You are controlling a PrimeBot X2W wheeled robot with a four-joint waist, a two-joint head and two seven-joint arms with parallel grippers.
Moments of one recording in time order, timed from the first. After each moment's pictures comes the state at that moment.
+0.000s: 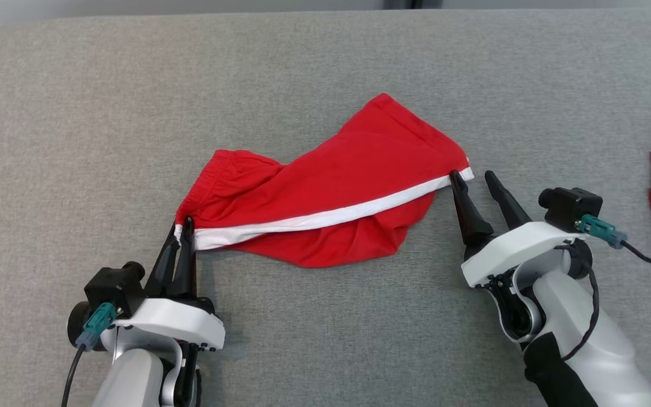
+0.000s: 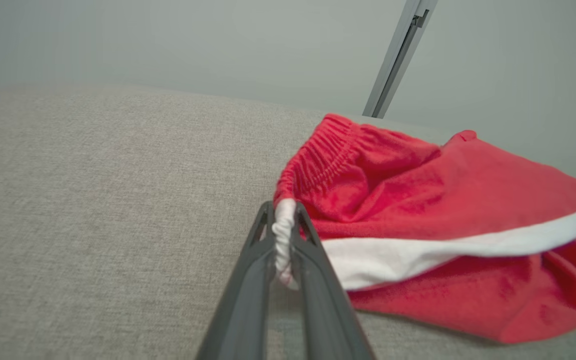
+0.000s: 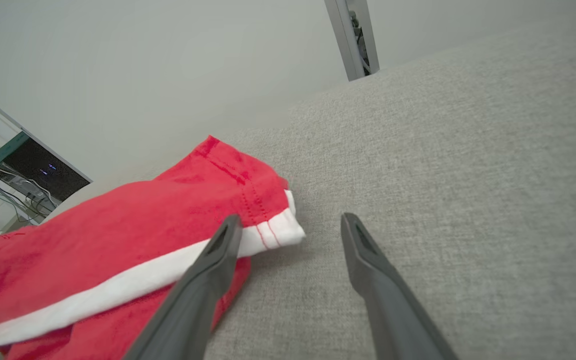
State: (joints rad) left arm -0.24 0.05 -0.14 0.37 -0.32 0.01 -0.26; right arm -0.59 -0.05 0.34 0.74 0.61 0.13 -0.26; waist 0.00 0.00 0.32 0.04
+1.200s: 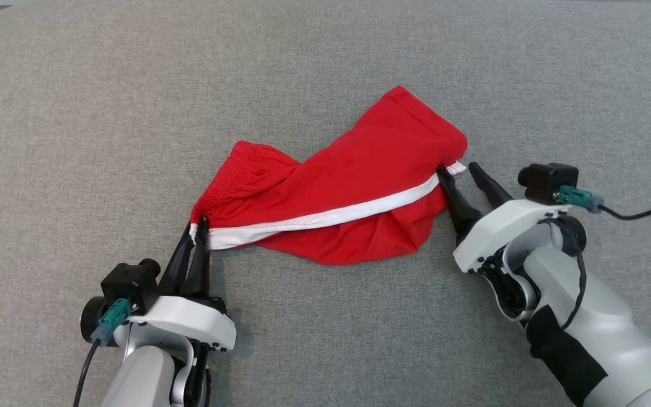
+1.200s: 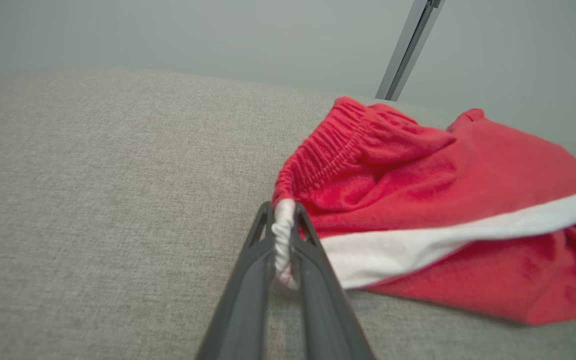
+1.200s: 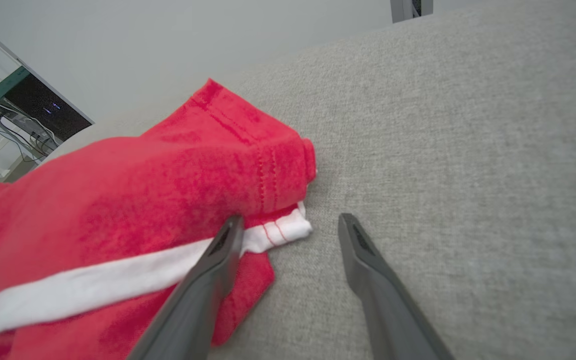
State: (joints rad) left arm -0.27 0.05 -0.19 0.40 -0.32 0.01 -0.26; right arm -0.75 -0.13 0.71 0.90 0.89 0.13 -0.27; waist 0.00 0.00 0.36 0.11
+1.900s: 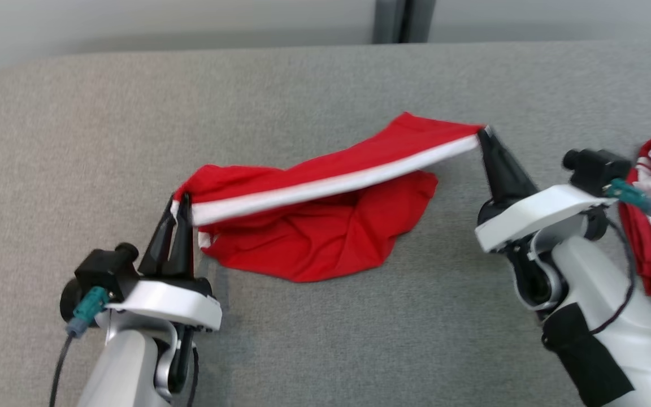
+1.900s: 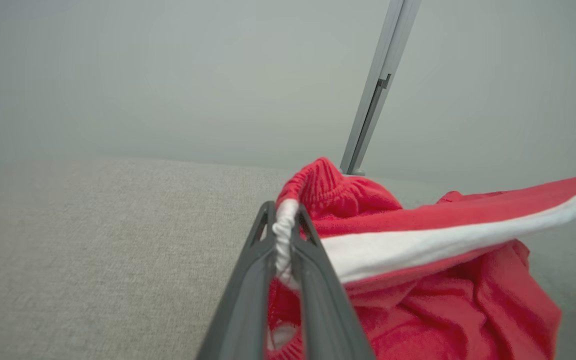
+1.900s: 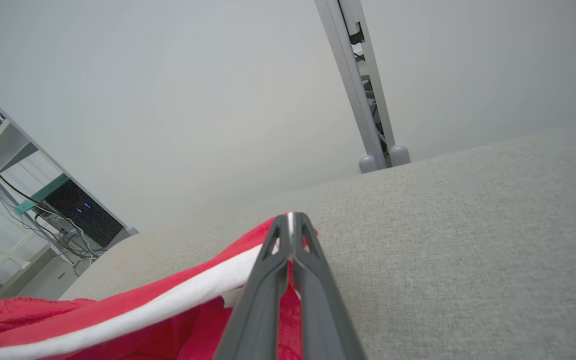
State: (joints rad) left arm -0.27 0.05 -0.13 0.34 -0.30 -0.01 -0.26; right arm -0.67 -0.15 0.47 0.65 0.80 0.13 -0.26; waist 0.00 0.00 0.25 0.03
